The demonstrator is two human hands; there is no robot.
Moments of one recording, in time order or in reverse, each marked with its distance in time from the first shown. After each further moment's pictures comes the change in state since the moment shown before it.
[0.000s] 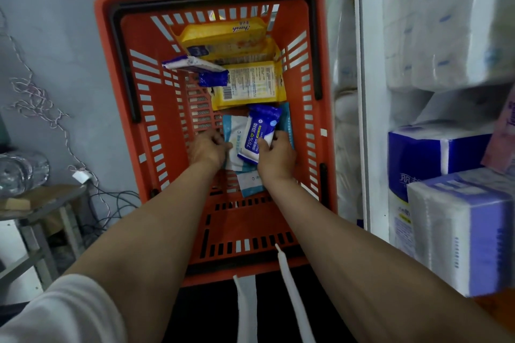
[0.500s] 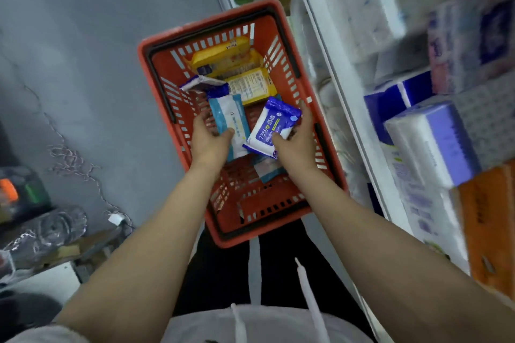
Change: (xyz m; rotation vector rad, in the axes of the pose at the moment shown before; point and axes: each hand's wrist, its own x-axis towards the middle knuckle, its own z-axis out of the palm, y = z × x) left_hand -0.089 0.007 -0.079 -0.375 -0.028 0.364; right_hand -0.089 -0.023 -0.048 0.444 0.093 -0.109
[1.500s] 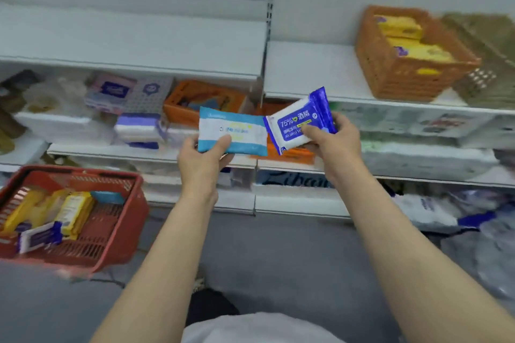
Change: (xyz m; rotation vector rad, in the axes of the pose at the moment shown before) left_hand -0.555 -0.074 0.036 -0.086 -0.970 0.504; right_hand -0.575 0.172 -0.315 0.871 1.050 -0.285
